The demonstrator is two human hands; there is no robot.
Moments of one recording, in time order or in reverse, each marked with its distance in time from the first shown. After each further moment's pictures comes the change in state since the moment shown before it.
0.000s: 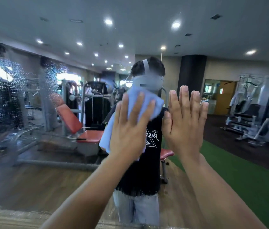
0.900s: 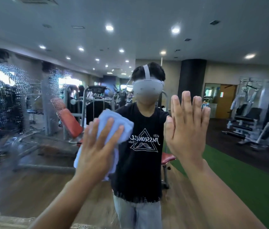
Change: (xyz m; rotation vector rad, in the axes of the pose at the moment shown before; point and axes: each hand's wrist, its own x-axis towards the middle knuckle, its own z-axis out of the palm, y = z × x) left_hand -0.070 -0.079 -0.028 0.153 -0.114 0.068; right_hand -0.001 -0.001 0.000 0.027 0.009 -0.002
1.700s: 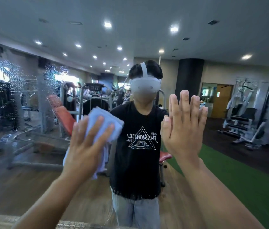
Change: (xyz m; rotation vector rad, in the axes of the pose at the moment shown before) left_hand -0.004 -0.022 -0.007 -0.011 -0.019 0.024; right_hand 0.000 -0.003 -0.001 -0.017 0.011 0.002
